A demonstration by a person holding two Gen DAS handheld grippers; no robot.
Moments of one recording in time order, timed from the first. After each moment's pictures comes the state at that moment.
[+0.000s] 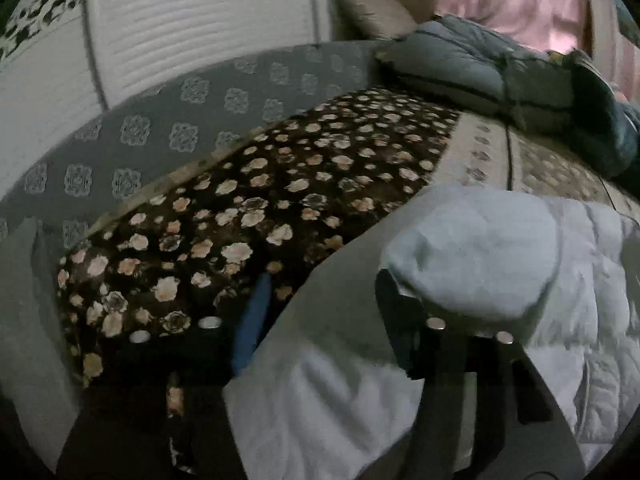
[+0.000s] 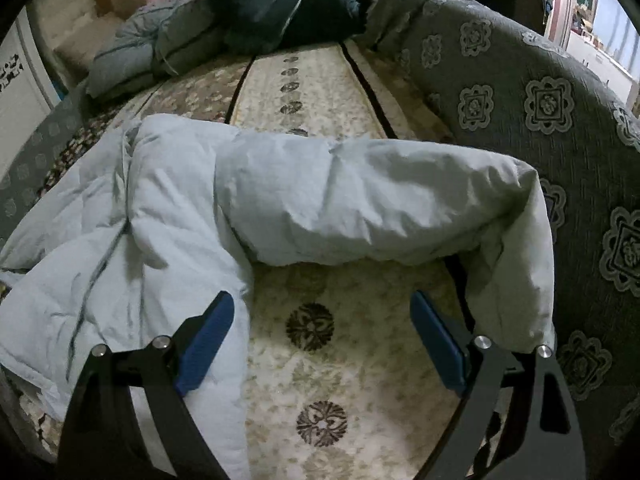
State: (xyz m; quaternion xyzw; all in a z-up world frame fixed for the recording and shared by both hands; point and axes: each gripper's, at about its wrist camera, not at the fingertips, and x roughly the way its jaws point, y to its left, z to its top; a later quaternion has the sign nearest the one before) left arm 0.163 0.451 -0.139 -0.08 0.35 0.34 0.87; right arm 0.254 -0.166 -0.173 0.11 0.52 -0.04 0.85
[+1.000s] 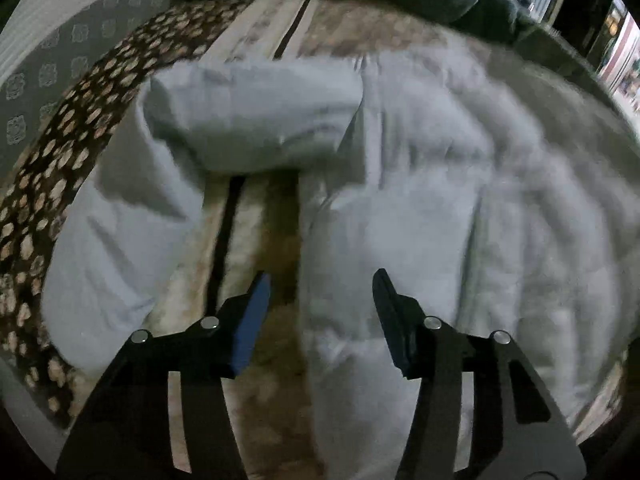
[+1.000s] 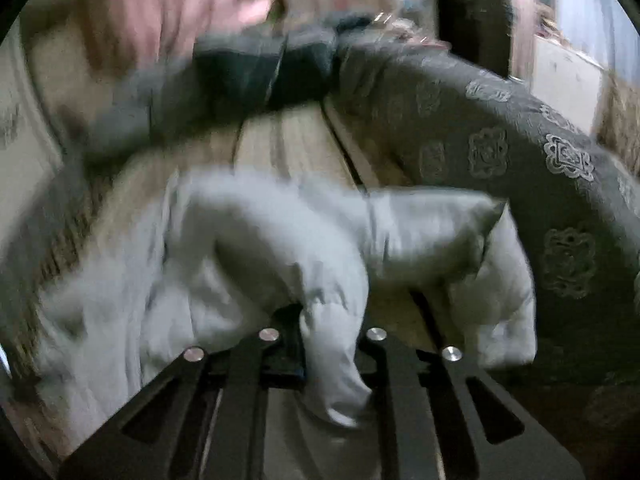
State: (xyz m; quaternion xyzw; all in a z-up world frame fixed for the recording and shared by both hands) left arm 0.200 0.224 -0.190 -0.09 0.52 0.04 0.85; right arm 0.203 -0.181 -0.104 0.12 0.48 -0.04 0.87
